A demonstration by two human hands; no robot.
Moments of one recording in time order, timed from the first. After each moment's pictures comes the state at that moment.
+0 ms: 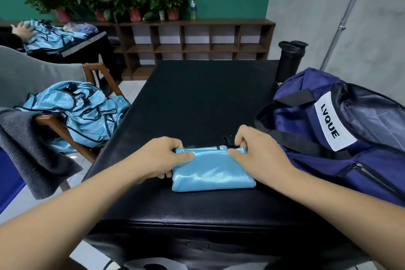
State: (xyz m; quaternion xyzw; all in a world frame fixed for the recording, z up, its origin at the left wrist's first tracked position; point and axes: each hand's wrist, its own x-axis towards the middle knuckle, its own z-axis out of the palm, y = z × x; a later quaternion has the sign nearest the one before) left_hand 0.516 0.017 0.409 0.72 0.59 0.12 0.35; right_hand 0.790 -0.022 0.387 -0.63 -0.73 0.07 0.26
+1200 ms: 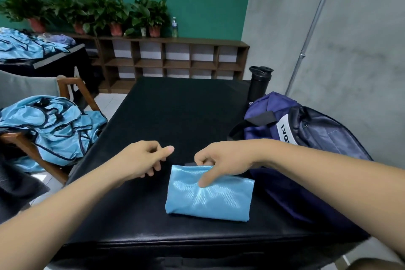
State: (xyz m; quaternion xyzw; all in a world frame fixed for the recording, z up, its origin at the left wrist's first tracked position) left_hand 0.522 0.038 0.427 0.70 0.58 0.19 0.38; right_hand 0.783 -0.015 0.489 -0.50 -0.77 0.39 -0.03
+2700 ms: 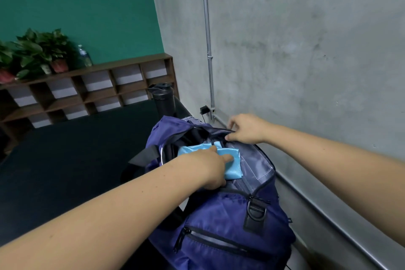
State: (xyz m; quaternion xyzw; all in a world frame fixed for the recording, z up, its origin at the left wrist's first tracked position) left_hand 0.971 0.018 0.476 0.93 0.30 -0.23 0.00; right_hand 1.165 0.019 0.466 -0.78 -0.61 0.07 0.12
